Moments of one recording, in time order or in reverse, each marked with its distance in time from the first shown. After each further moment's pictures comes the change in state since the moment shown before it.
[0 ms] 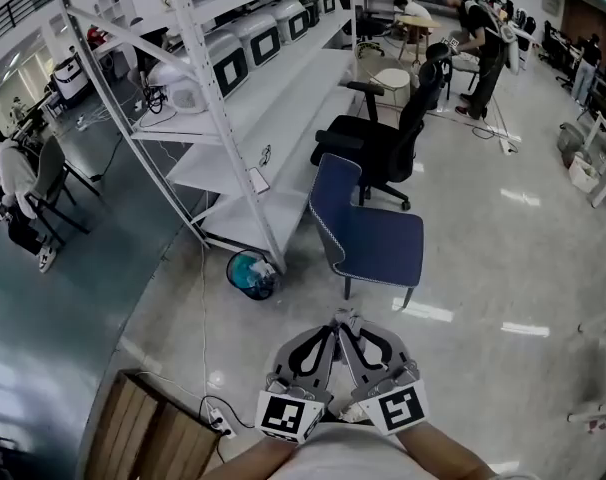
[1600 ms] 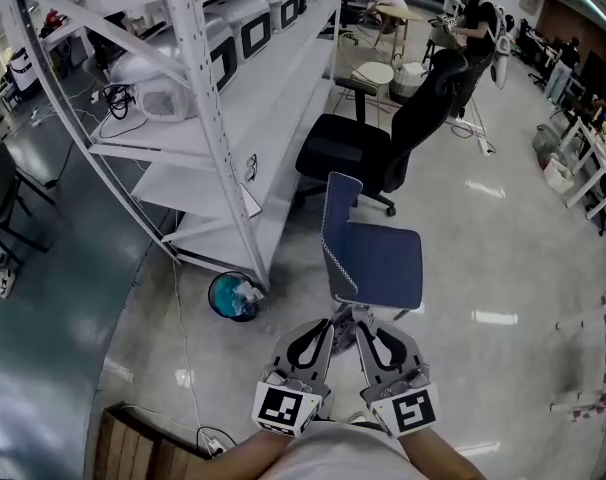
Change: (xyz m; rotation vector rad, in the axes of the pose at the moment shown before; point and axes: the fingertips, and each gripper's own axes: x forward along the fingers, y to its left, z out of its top) left arm 0.119 0.209 -0.021 -0.114 0.000 -0.131; right arm 0.208 -0.050 -0.035 -0.011 0.125 -0.186
